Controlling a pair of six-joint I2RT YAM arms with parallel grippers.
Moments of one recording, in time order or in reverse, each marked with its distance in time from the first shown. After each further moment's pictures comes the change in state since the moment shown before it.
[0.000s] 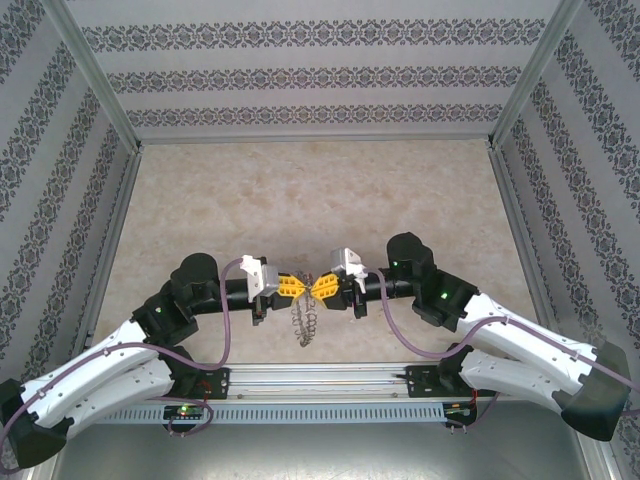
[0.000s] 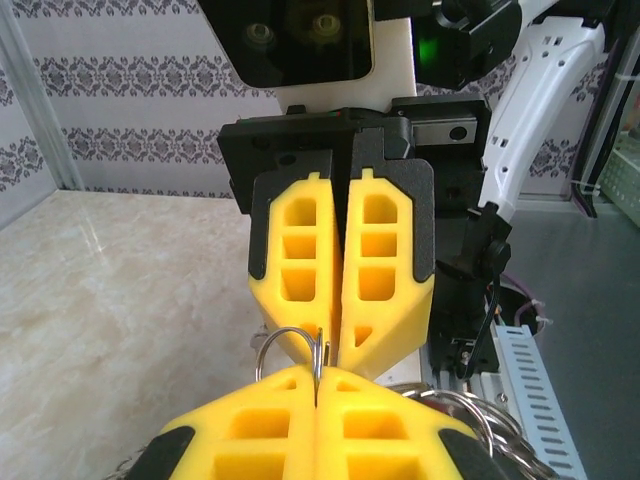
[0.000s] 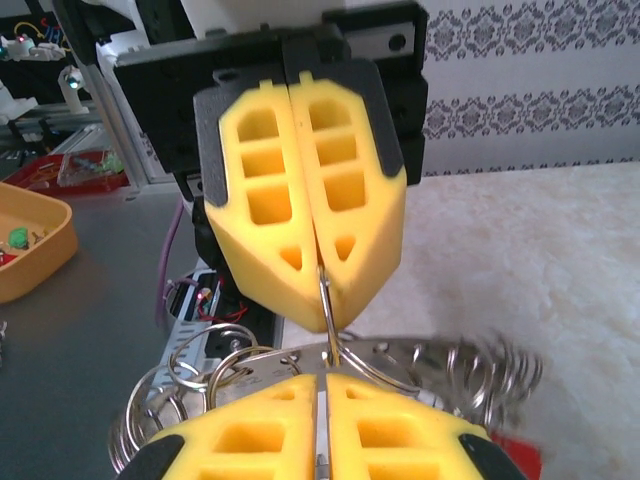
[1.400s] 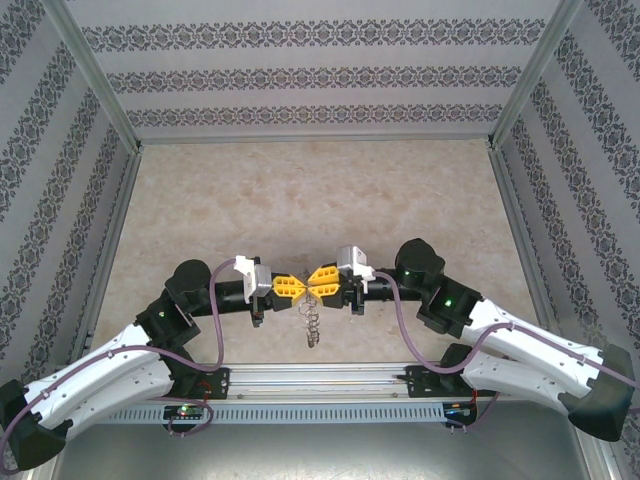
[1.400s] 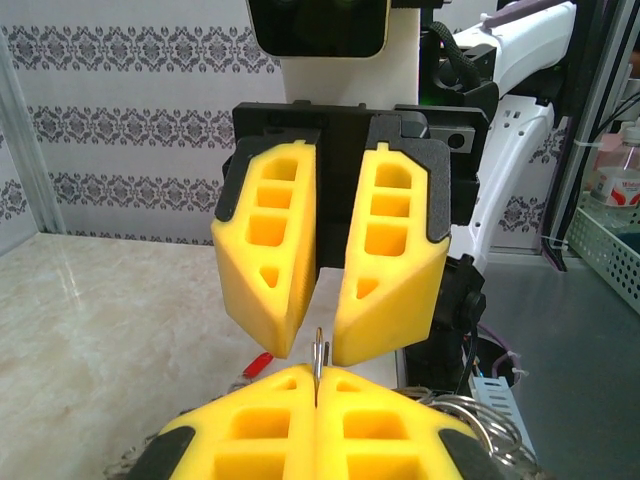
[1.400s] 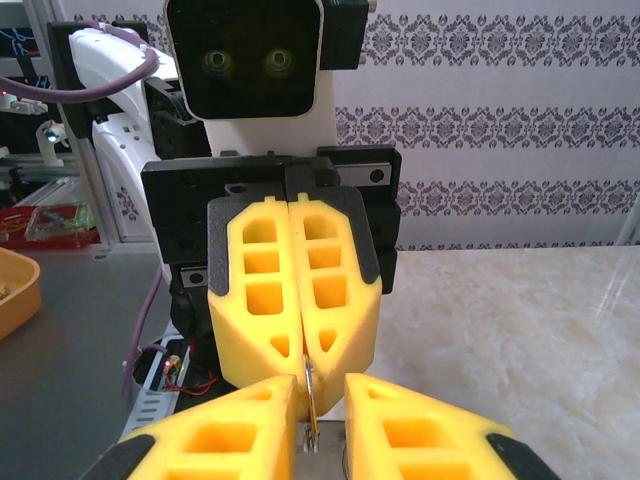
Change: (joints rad) left arm 0.000 -0.024 -0.071 0.179 0.037 -0.101; right arm 0.057 -0.039 -0.024 0.169 0.105 0.042
